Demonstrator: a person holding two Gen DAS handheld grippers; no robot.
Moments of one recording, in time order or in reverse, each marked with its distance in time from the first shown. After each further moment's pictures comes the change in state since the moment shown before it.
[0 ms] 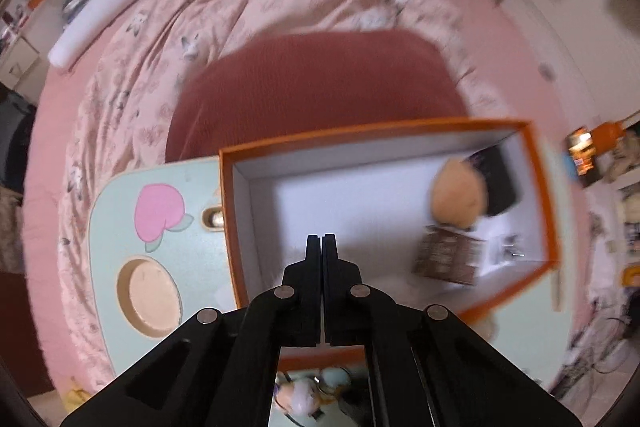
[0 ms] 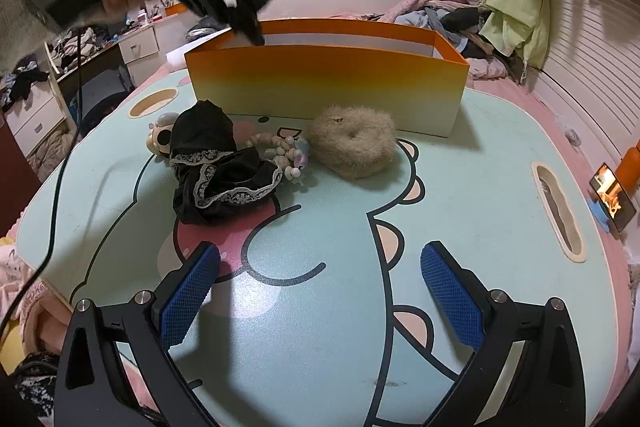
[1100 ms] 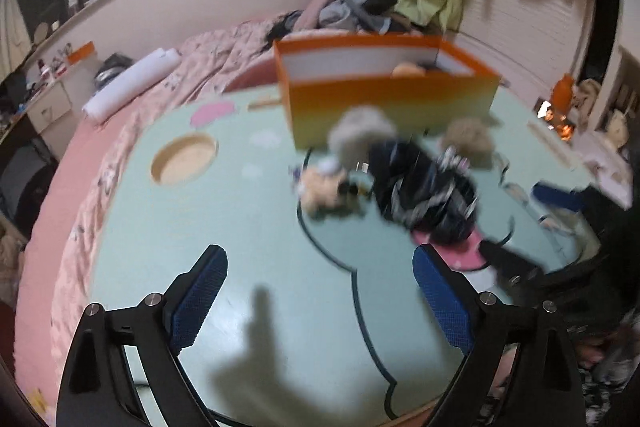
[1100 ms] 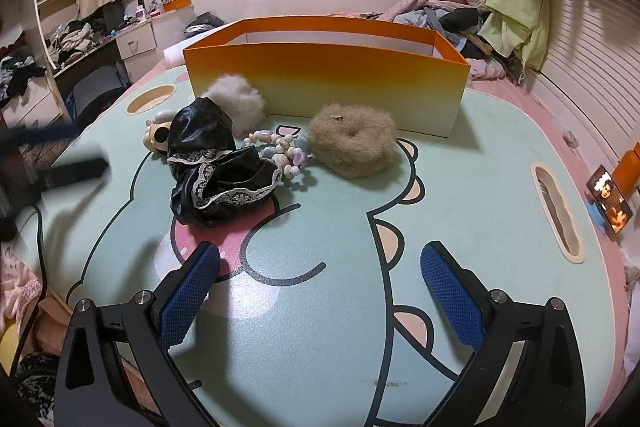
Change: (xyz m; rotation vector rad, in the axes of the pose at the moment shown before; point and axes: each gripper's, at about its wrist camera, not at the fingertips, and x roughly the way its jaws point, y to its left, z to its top) left arm -0.003 0.004 -0.243 0.060 -0.478 0.079; right arm 0.001 0.000 0.000 -0.007 0.008 -0.015
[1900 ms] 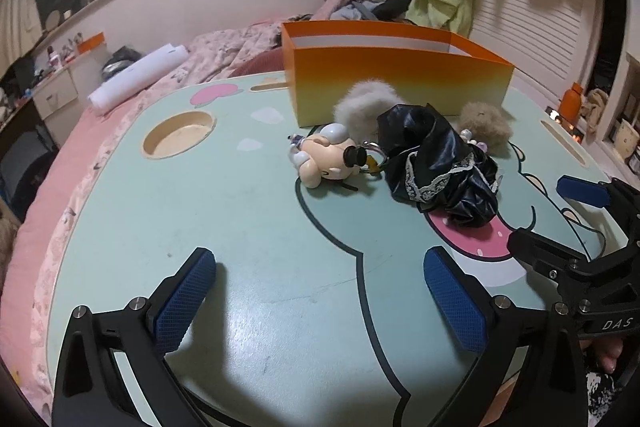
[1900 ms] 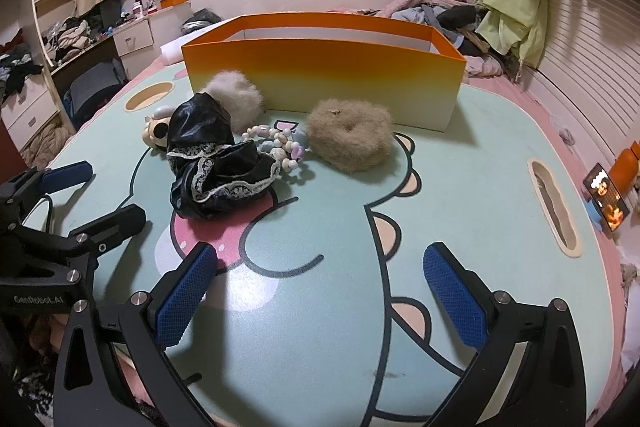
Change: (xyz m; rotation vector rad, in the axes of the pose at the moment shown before) left arm 0.023 0.000 -0.023 -0.062 -0.056 0.012; right arm -0.004 -0.001 -0.003 -0.002 0.013 -0.013
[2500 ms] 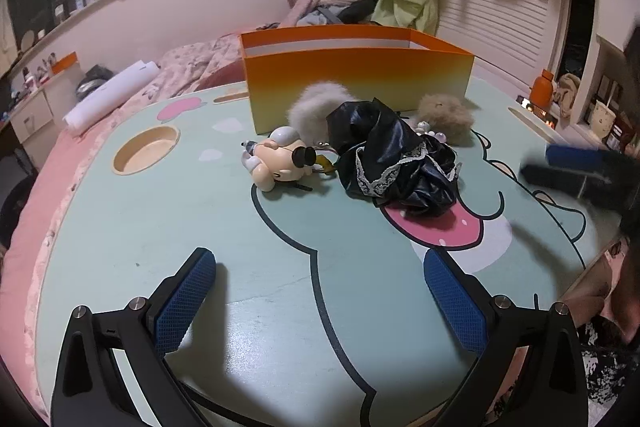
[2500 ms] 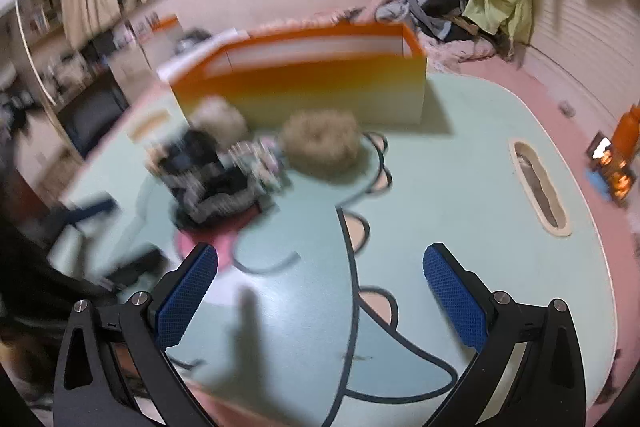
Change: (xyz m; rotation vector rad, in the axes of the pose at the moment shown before) left arm -0.004 -0.016 -0.005 0.054 -0.030 -0.062; right arm -0.025 -0.029 0.011 0.131 -0.027 0.081
